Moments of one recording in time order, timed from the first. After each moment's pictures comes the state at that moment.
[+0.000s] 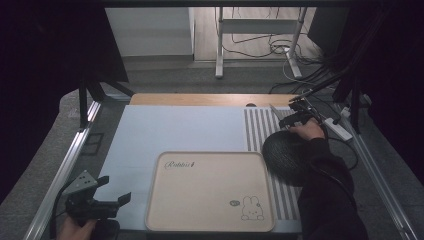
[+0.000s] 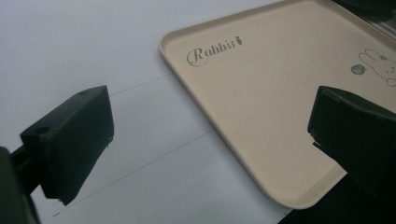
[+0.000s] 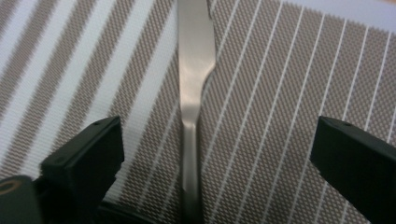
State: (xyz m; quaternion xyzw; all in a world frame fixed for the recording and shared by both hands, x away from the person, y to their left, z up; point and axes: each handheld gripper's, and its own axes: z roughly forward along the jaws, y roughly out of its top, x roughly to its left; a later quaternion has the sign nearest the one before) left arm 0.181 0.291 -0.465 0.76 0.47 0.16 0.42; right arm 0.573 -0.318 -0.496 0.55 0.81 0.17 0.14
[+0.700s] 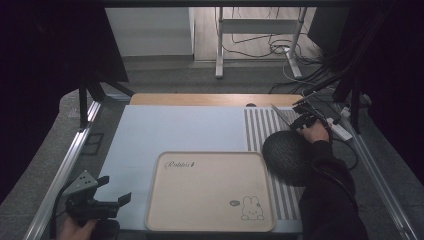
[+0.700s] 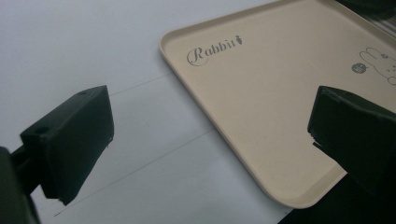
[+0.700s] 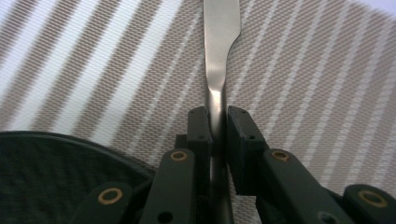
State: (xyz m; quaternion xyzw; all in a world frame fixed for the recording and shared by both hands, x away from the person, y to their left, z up) left arm 0.181 0.291 -0.465 0.76 0.47 0.16 0.41; right arm 0.562 -0.334 -0.492 0.50 0.84 0.16 0.13
